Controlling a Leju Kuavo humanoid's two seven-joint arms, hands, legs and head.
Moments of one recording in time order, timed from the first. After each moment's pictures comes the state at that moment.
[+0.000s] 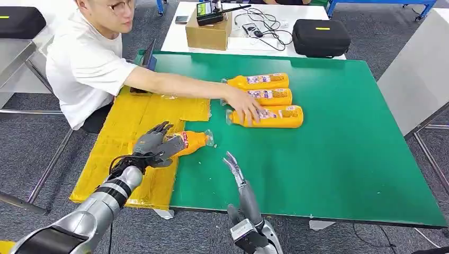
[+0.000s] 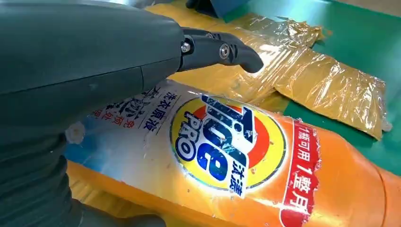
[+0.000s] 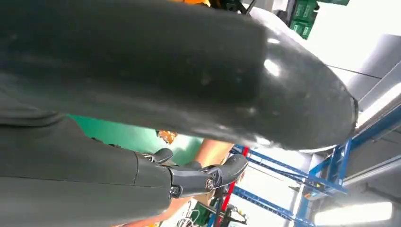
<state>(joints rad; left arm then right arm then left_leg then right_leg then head) -0.60 0.02 -0.27 -0.59 -0.70 0.02 -0.13 -0.04 0.16 0.64 -1.24 0.21 -0.31 -0.69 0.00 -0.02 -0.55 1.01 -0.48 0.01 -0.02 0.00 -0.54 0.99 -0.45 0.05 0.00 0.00</state>
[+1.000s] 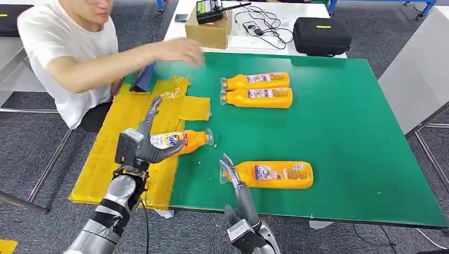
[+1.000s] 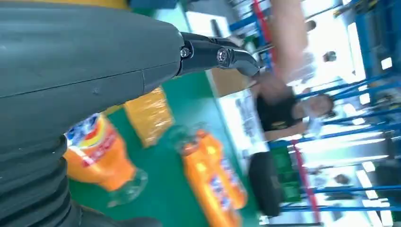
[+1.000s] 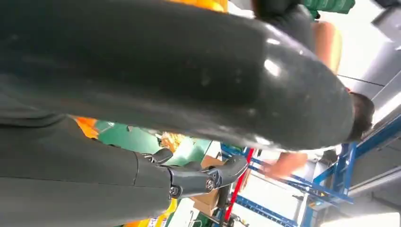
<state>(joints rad) -0.31 -0.04 -0.21 -1.25 -0.01 0.02 -0.48 -0.05 0.15 0.68 -1.22 0.18 -0.32 -0.69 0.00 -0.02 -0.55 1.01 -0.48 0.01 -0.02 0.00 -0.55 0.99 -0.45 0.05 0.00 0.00</state>
